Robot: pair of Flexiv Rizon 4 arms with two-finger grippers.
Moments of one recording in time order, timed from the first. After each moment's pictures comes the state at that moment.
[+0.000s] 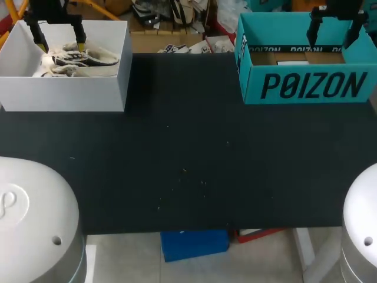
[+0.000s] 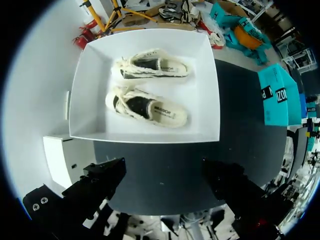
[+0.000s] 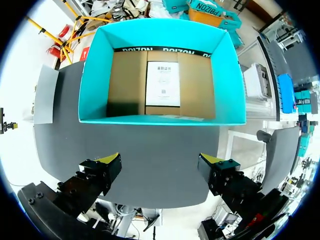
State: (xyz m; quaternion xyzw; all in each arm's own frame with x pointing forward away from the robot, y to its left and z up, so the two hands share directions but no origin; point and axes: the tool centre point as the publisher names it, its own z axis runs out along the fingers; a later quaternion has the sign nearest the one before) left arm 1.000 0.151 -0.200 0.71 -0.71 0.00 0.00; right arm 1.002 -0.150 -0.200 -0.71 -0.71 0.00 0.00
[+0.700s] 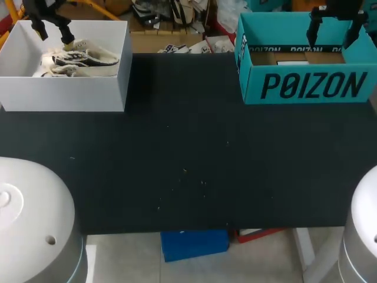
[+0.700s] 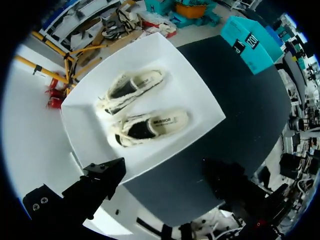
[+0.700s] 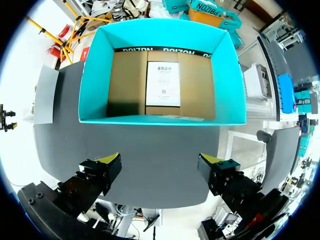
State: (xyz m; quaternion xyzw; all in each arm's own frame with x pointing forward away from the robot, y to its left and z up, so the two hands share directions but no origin) left arm 1.032 0.181 -0.199 0.46 -0.89 0.01 -0.02; right arm 1.002 -0.150 -0.201 -0.71 -0.71 0.00 0.00
